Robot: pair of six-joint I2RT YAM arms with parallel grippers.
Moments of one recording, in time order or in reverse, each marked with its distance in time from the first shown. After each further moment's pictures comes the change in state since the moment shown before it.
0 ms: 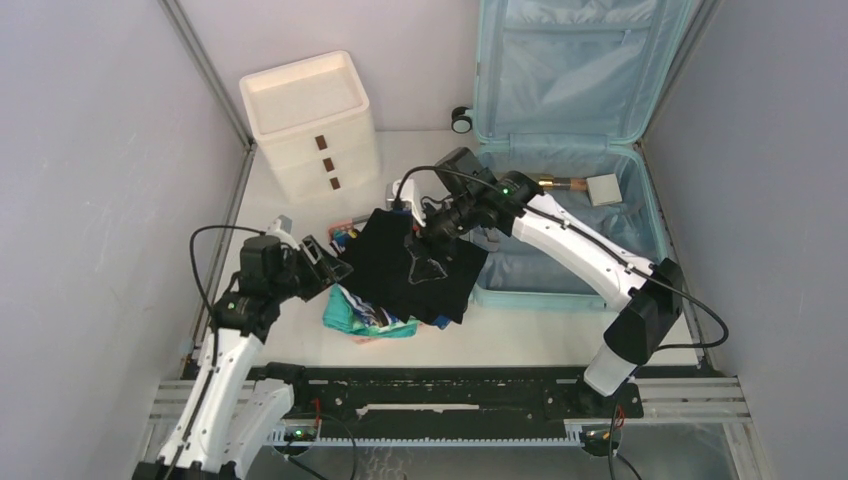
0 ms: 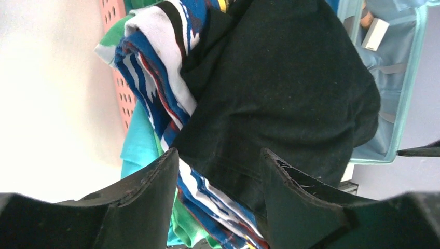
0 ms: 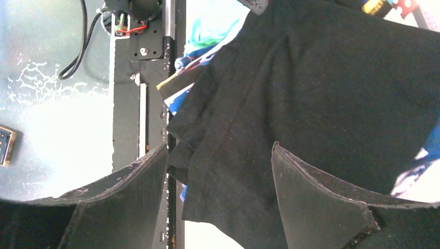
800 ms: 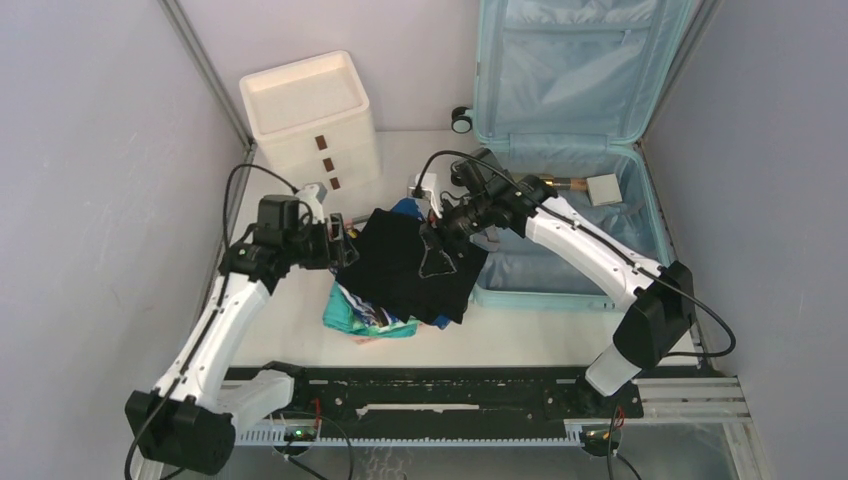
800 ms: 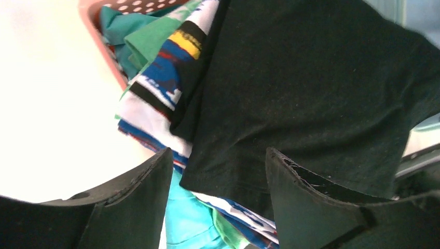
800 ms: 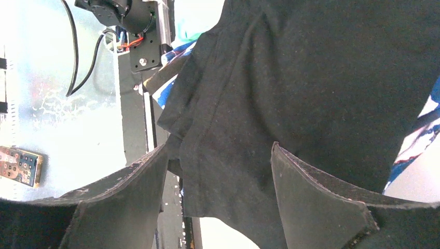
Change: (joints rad) left arm -0.073 0.301 0.270 -0.072 -0.053 0.401; right arm -0.101 -0.050 -0.148 0.120 -0.055 0.140
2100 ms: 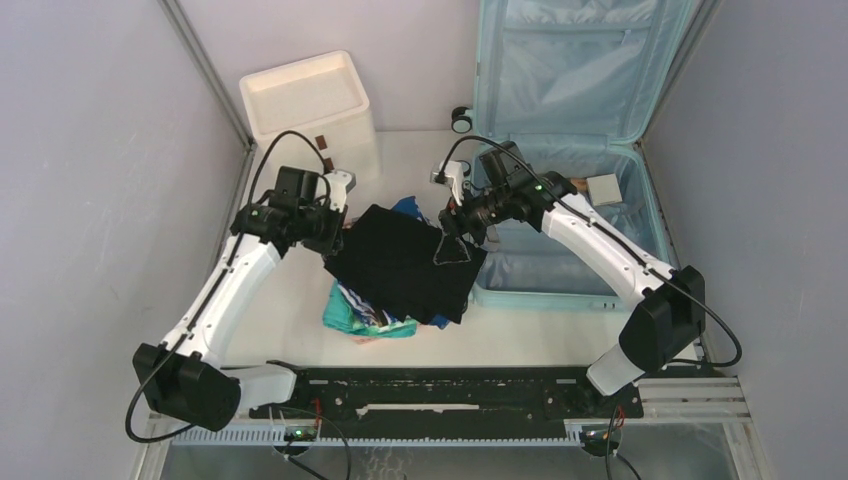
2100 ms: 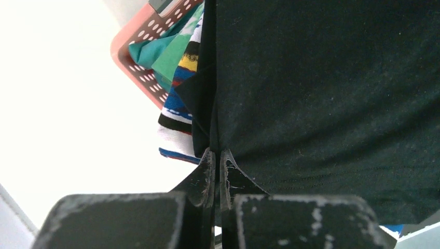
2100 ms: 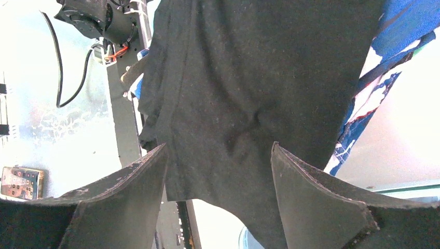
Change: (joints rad) left arm -0.085 0.245 0.253 -0.183 -0.097 0.396; right arm -0.114 -0.042 -0.057 0.022 -0.027 0.026
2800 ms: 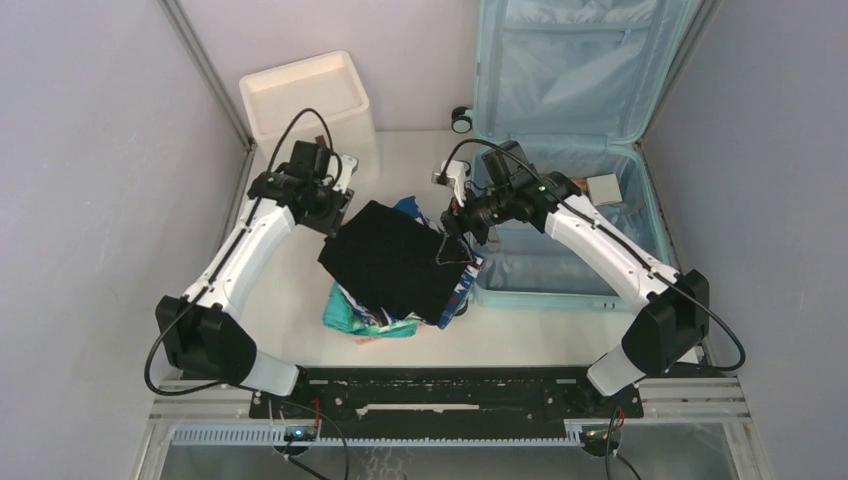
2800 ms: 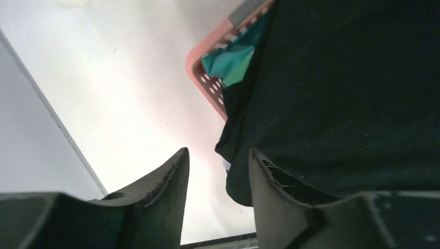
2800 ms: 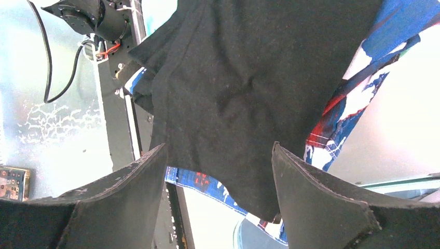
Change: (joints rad) left arm 0.000 0.222 0.192 -0.084 -0.213 0.125; right arm -0.006 -0.015 -0.001 -0.006 0.026 -0.028
